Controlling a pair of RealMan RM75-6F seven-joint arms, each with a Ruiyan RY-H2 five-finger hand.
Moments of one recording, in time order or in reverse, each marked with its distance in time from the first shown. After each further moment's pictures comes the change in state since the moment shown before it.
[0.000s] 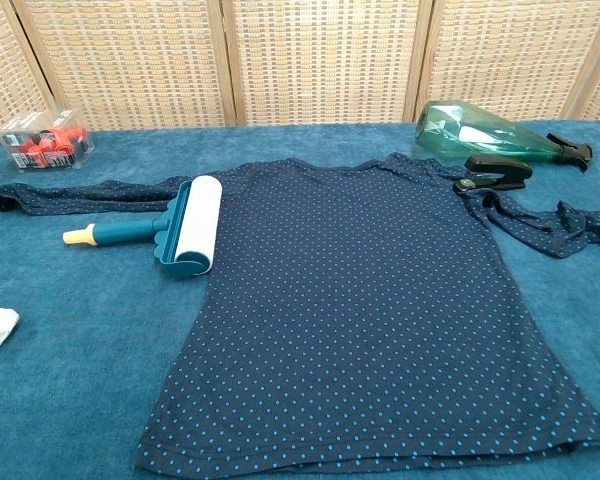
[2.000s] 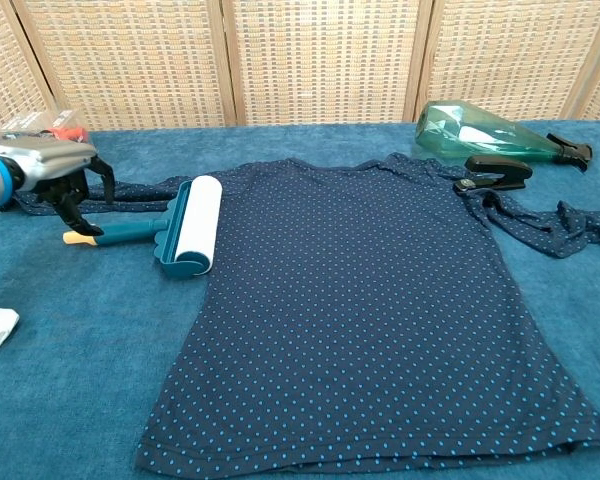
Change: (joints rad) left arm -0.633 -0.355 -0.177 0.567 -0.585 -0.693 0.174; right arm 0.028 -0.019 0.051 0.096 0.153 -0.100 0.080
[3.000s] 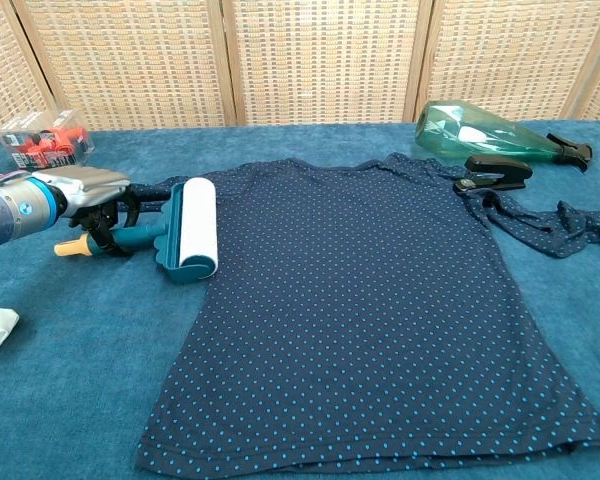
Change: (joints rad) left arm -0.065 -0.123 0.058 0.162 0.003 -0.047 -0.051; right arm -0.001 -0.010 0.003 0.014 0.000 0.009 -0.004
